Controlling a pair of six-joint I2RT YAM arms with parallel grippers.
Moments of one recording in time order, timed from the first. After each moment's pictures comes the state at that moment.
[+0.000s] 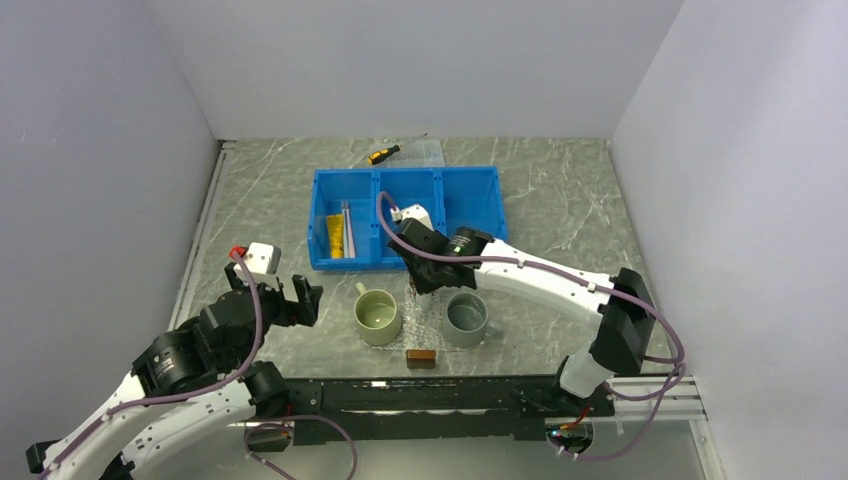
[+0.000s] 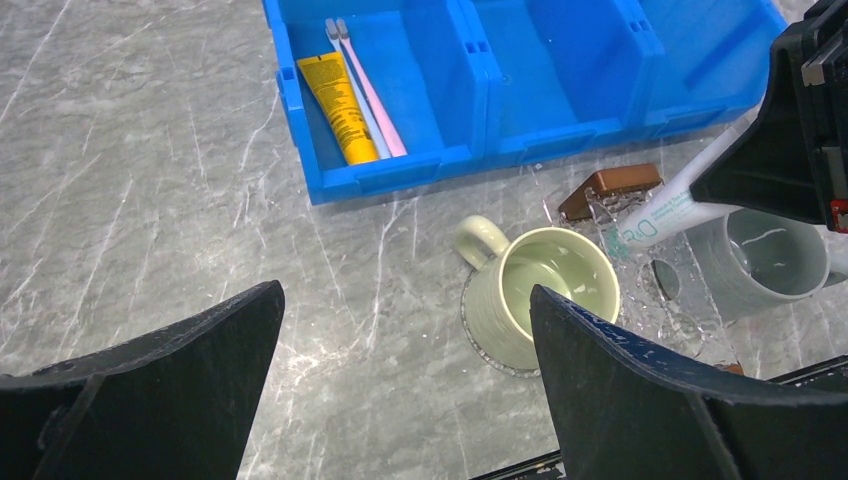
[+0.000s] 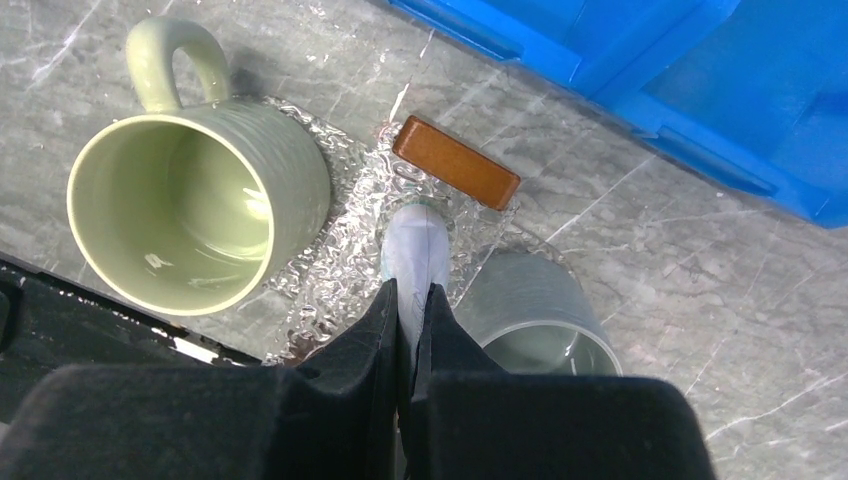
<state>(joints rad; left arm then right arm) -0.94 0.36 0.81 -0.86 -0.59 -0.41 1.05 1.59 1.38 -0.85 0.31 0.50</state>
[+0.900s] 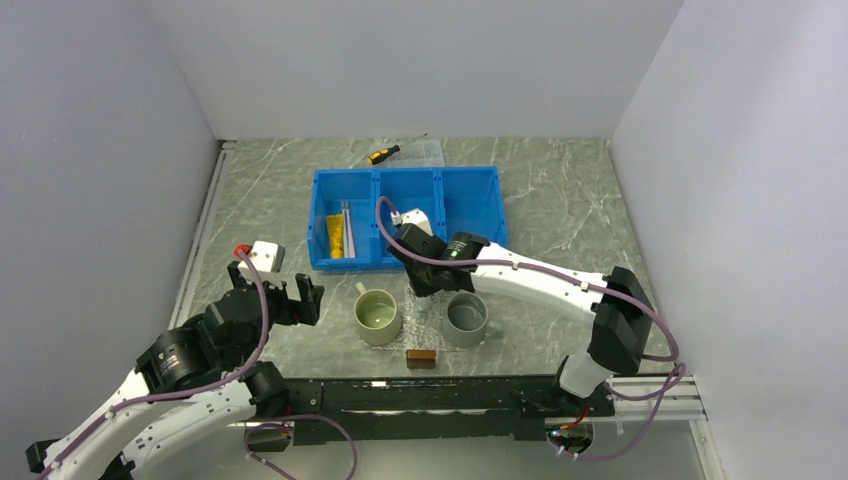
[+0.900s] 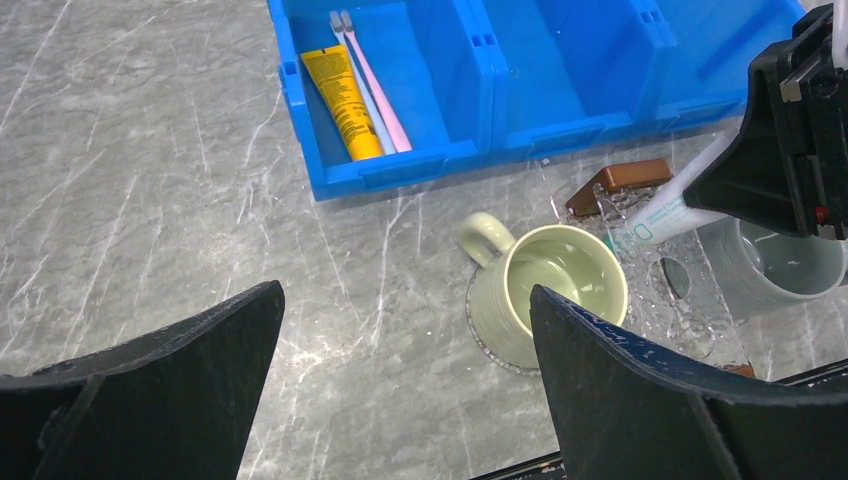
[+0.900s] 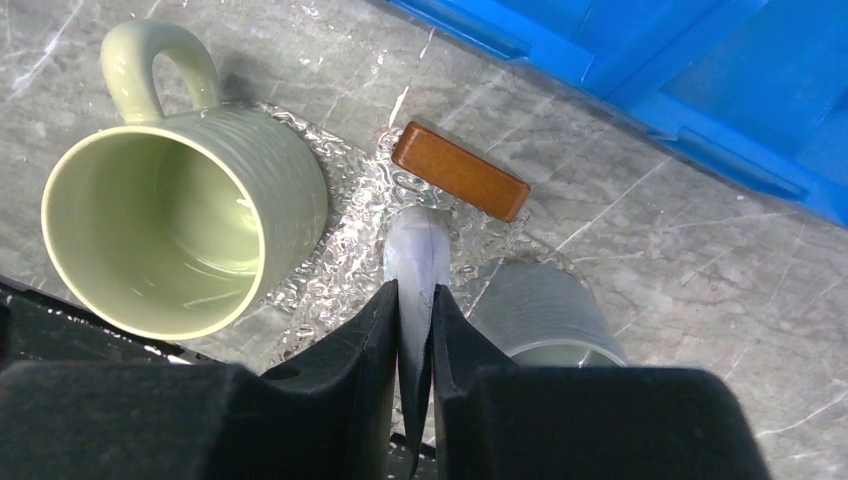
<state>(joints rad) -0.93 0.39 0.81 -0.86 -0.59 -0.41 1.05 1.60 1.33 -0.79 0.32 0.52</state>
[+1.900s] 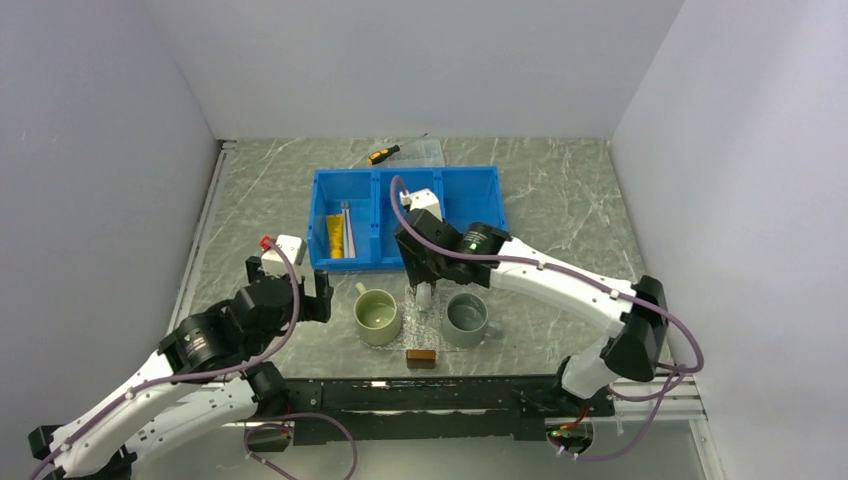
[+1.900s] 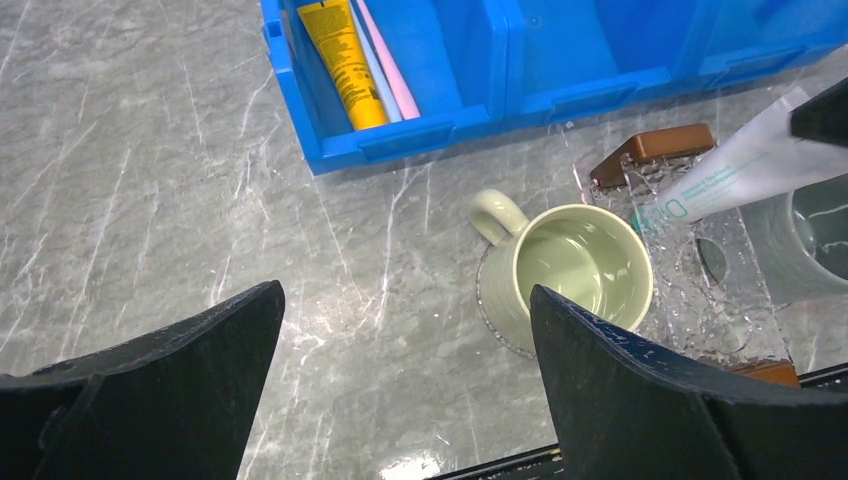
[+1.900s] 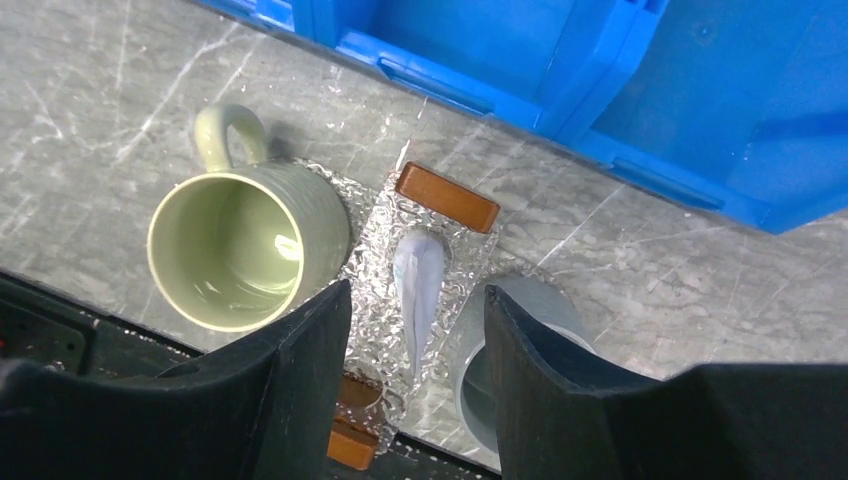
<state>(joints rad) -0.92 0.51 0.81 -0.86 -0.58 -0.43 1.05 1.54 1.42 -0.84 0.38 0.54</state>
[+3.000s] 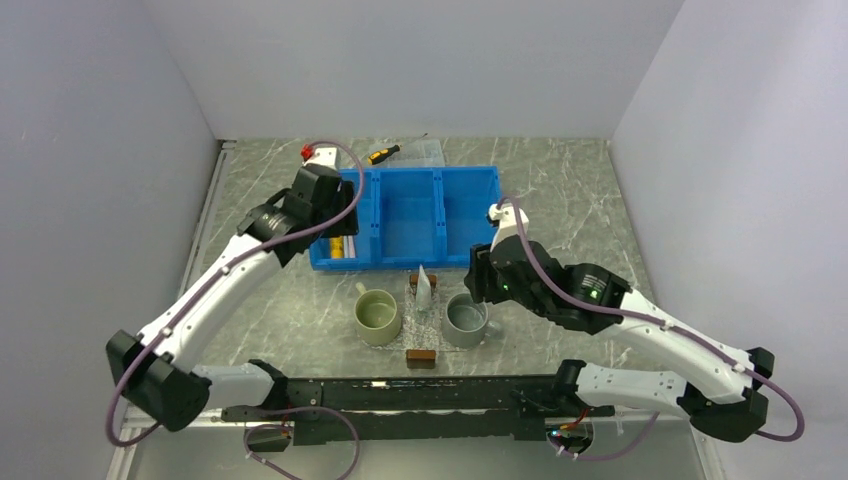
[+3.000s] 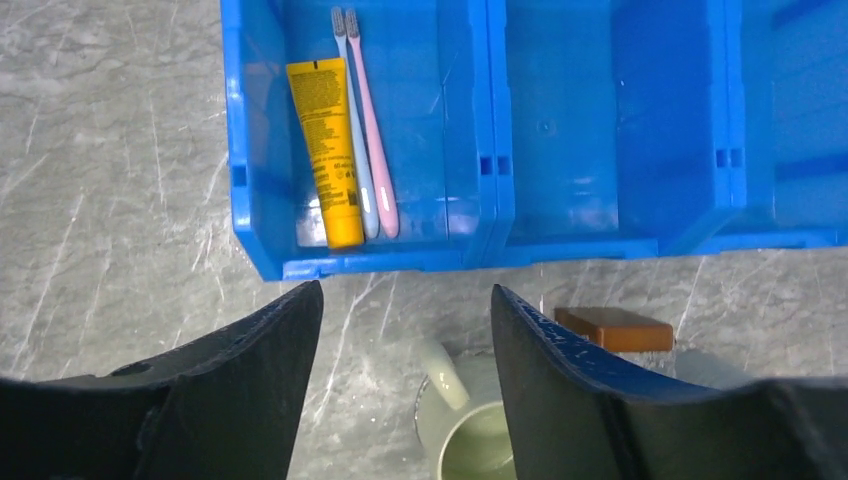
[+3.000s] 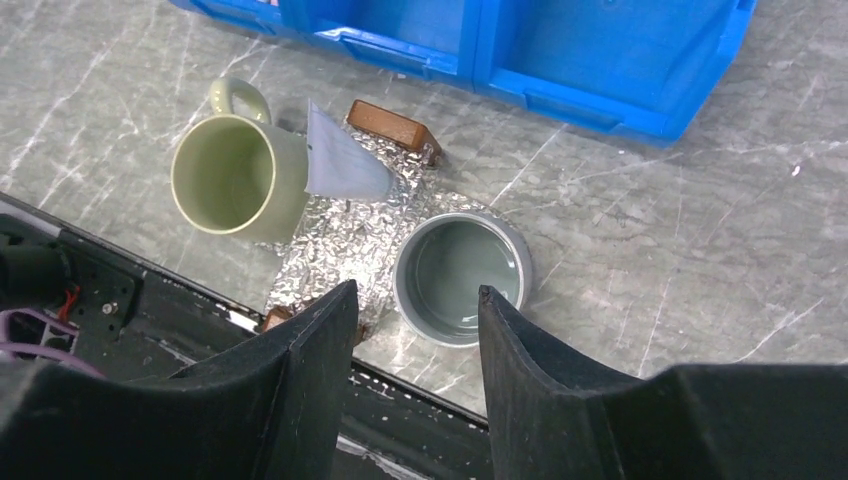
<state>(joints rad) -0.55 1.21 1.23 -0.73 -0.33 -0.44 1.05 0.98 1.14 -0.88 0.42 0.60</state>
